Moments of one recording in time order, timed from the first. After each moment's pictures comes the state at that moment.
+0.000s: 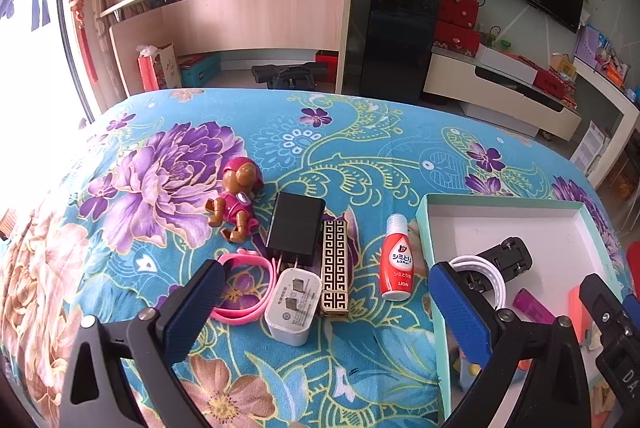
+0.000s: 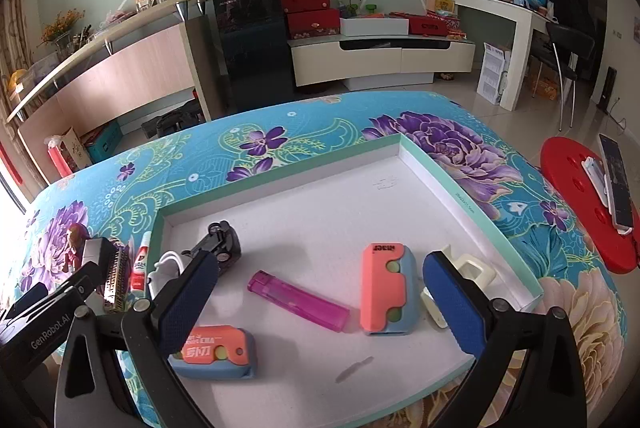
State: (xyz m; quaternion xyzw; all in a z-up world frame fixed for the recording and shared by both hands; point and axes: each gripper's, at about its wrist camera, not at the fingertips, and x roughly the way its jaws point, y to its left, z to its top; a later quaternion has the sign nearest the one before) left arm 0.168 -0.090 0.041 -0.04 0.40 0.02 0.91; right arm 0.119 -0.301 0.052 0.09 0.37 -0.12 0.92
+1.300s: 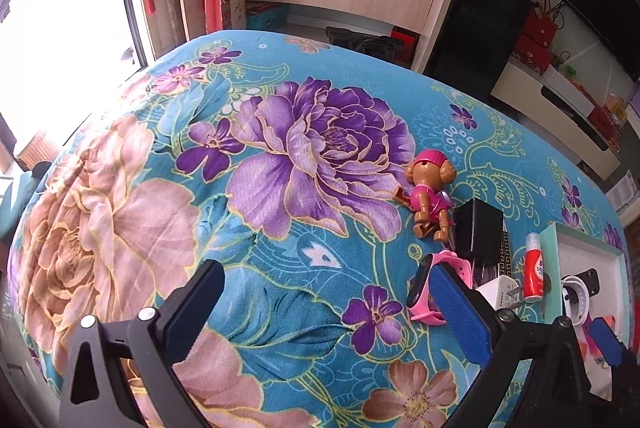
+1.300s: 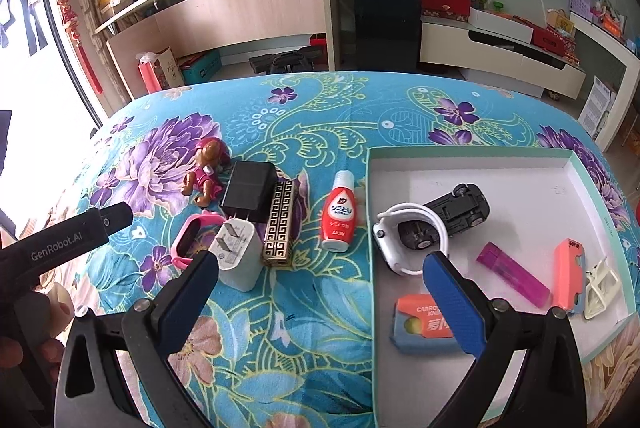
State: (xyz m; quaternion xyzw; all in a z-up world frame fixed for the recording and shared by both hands) left arm 0.168 0.069 0.026 -0.12 0.47 0.09 0.87; right arm 0.144 -0.147 0.034 0.02 0.43 0.06 0.90
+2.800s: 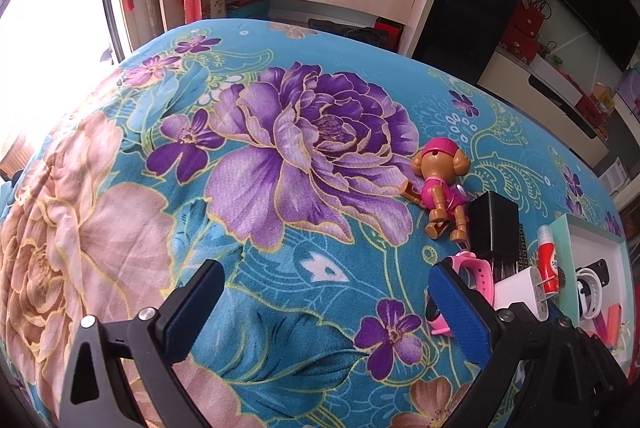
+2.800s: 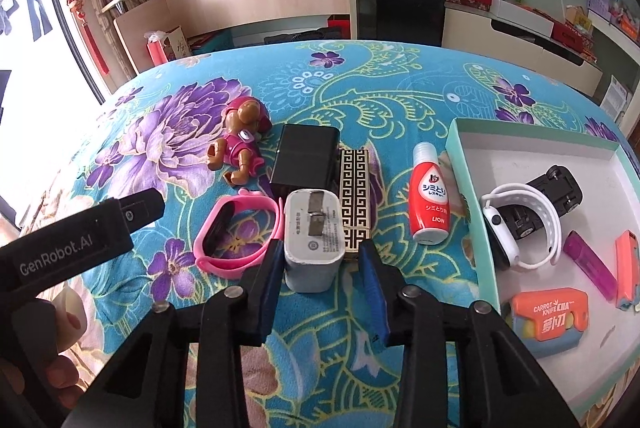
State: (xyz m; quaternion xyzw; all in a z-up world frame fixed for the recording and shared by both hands) left arm 0.186 0.078 -0.001 -0.12 0.47 0.06 0.87; right arm 0.161 -0.102 0.000 0.02 0.44 0.07 0.89
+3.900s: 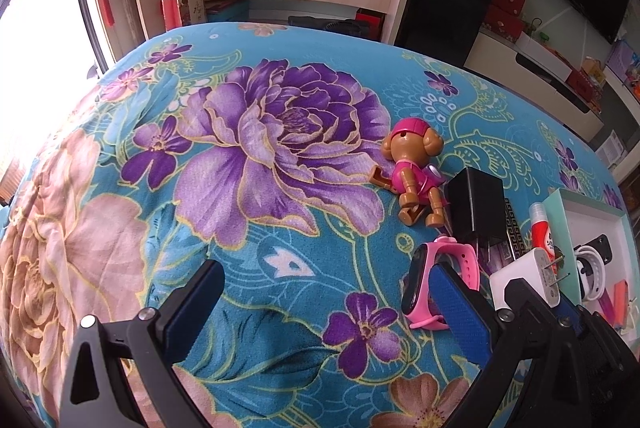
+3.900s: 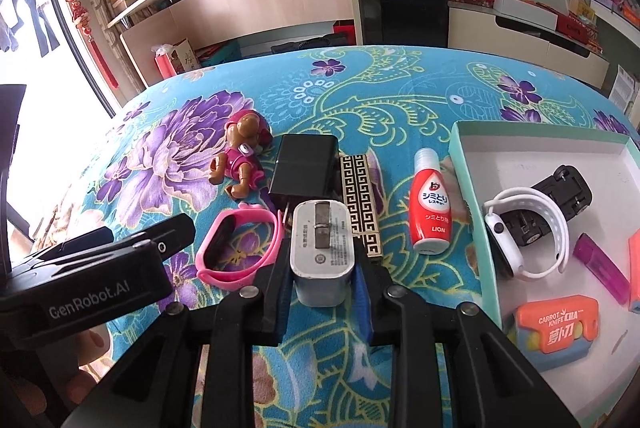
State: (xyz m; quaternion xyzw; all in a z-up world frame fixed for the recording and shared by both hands) left arm 0.191 0.054 -0.004 -0.08 0.48 0.03 0.87; right arm 0.167 -0.117 -0.001 0.05 0.44 0.08 0.89
